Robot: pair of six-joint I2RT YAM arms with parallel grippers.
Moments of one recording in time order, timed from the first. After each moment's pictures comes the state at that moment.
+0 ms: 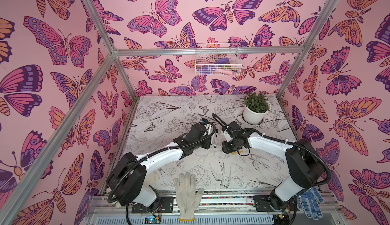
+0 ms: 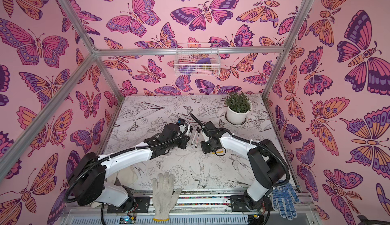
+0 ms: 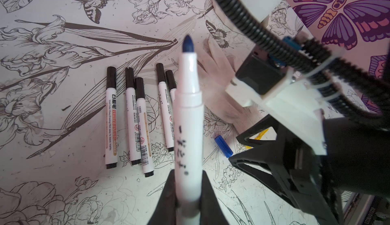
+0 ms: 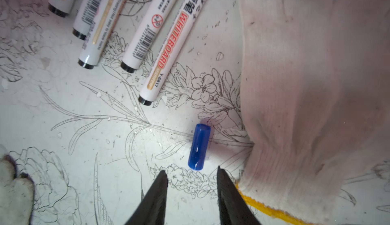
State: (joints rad) left arm -0.76 1.47 0.90 -0.11 0.00 -0.38; right arm 0.62 1.66 1.00 -0.56 -0.10 0.30
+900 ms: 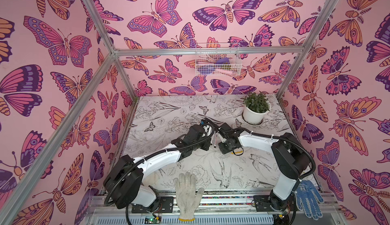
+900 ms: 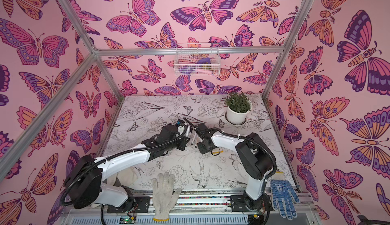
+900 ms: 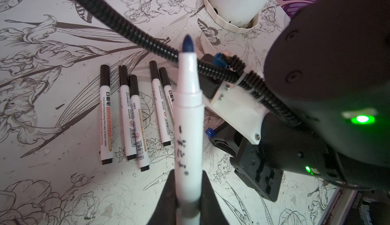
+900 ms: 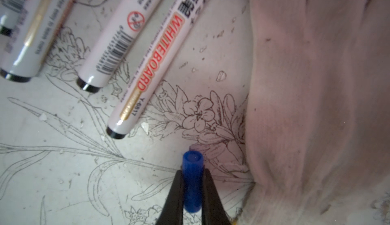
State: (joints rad) left arm -0.76 1.44 0.87 -0.10 0.06 -0.36; right arm 0.67 1.79 1.07 -0.57 0.03 0.28
